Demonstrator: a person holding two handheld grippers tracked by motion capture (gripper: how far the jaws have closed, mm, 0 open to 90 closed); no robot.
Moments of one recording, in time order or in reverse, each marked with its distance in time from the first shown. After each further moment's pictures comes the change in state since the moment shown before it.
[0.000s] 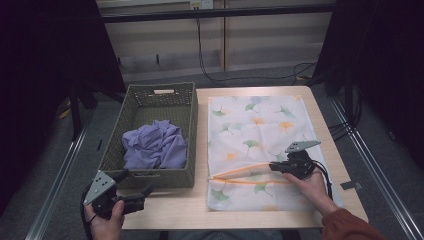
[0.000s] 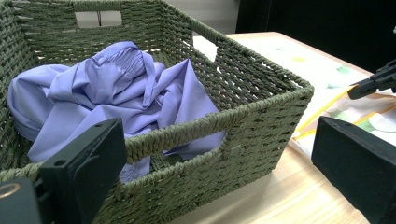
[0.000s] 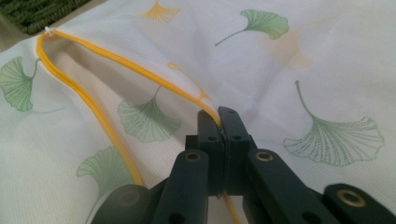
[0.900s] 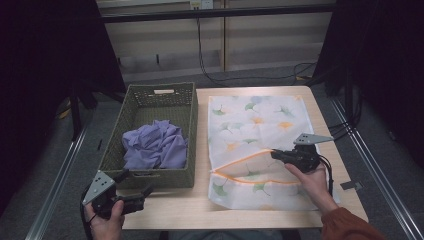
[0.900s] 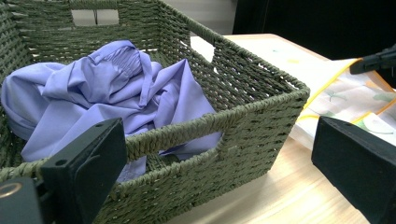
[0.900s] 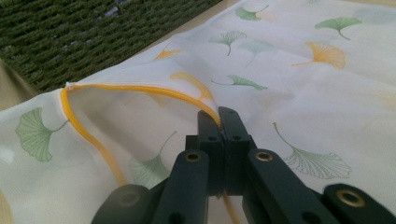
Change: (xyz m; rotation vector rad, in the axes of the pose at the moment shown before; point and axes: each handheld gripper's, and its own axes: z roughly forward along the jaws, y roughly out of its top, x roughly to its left) left arm 0.001 0.000 0.001 0.007 -0.016 -0.013; right arm 0.002 0.019 -0.022 -0.210 -0.024 0.022
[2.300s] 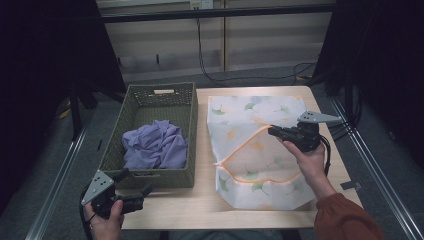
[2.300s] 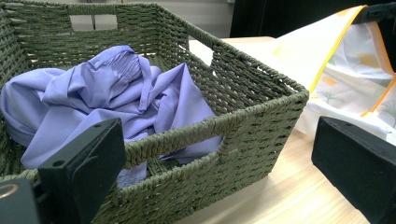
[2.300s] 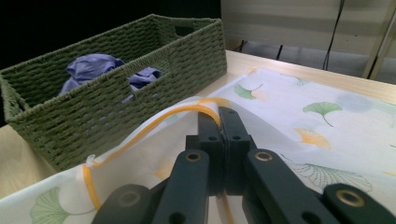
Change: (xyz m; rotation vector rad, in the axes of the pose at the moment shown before) left arm 0.002 0.000 0.000 -0.017 -0.013 0.007; right arm 0.003 0.063 -0.010 -0.178 0.013 -0.001
